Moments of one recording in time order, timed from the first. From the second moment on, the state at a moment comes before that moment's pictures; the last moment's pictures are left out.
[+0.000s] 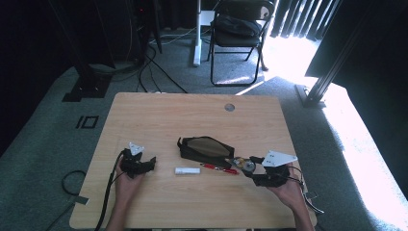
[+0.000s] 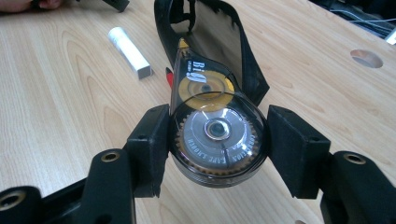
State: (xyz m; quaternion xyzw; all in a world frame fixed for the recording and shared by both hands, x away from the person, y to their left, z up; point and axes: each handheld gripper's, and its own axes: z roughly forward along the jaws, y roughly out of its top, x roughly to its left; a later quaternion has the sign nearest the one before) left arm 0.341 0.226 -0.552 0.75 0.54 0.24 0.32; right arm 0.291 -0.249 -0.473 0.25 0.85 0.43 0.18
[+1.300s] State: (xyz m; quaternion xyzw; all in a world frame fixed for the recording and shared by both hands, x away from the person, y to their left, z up) left arm 0.341 0.226 -0.552 0.75 0.54 0.24 0.32; right arm 0.303 -0.238 -0.455 0.24 0.84 0.44 0.19
